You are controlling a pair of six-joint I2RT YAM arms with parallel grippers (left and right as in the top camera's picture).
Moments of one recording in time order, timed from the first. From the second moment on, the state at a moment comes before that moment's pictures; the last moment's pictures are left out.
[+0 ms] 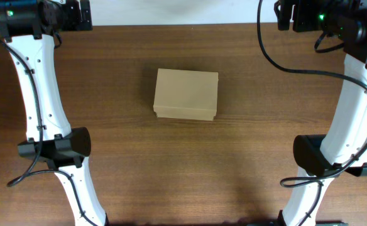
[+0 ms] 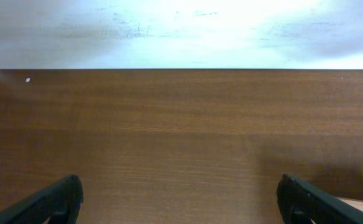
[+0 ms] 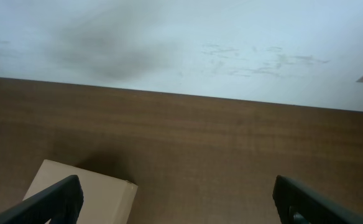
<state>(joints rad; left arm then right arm) 0.10 2.29 2.87 -1.40 0.01 0.08 0.02 2.14 3.06 -1.58 -0.12 -0.05</state>
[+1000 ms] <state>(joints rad) 0.10 2.29 2.87 -1.40 0.00 0.08 0.02 1.51 2.50 -1.25 -0.15 -0.05</state>
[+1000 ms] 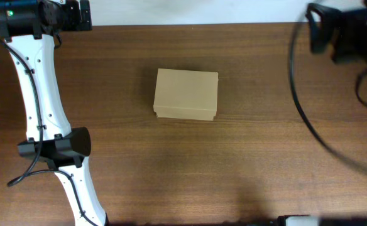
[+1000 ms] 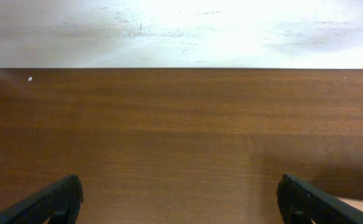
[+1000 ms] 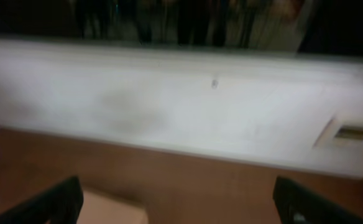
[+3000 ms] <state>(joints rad) 0.10 2.29 2.87 -1.40 0.00 0.08 0.02 0.01 0.14 -0.49 0.12 -0.05</state>
